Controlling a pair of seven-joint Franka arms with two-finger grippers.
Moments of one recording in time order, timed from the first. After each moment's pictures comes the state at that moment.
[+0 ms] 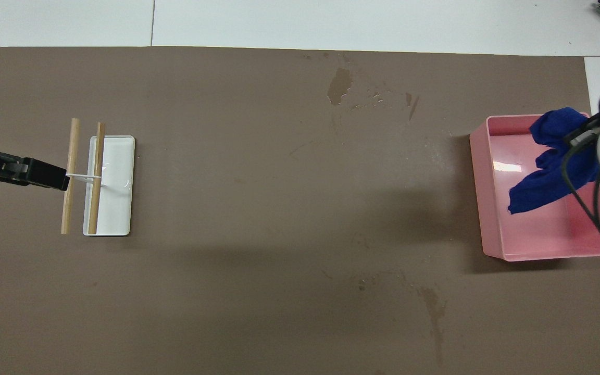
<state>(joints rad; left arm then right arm) -0.15 -0.04 0.05 -1.59 -0.02 1.53 0.11 -0.25 0.19 0.20 -1.37 -0.23 1.53 -0.62</state>
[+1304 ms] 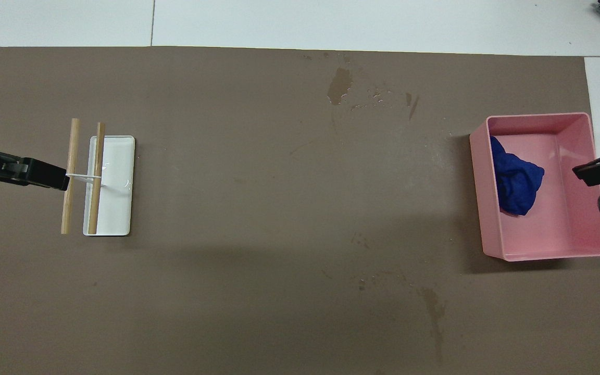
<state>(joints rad) -0.15 -0.04 0.05 -1.59 -0.02 1.53 0.11 -0.30 0.02 0.24 -1.57 -0.10 1.62 -0.54</state>
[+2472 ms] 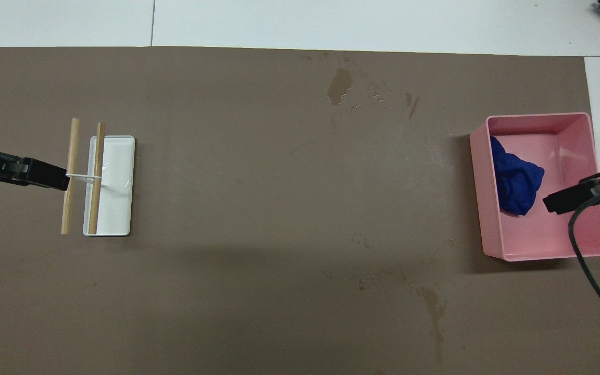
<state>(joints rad) -0.15 -0.04 0.05 -1.59 -0.02 1.53 0.11 -0.21 -0.02 0.26 -1.49 -0.01 1.37 -0.28</state>
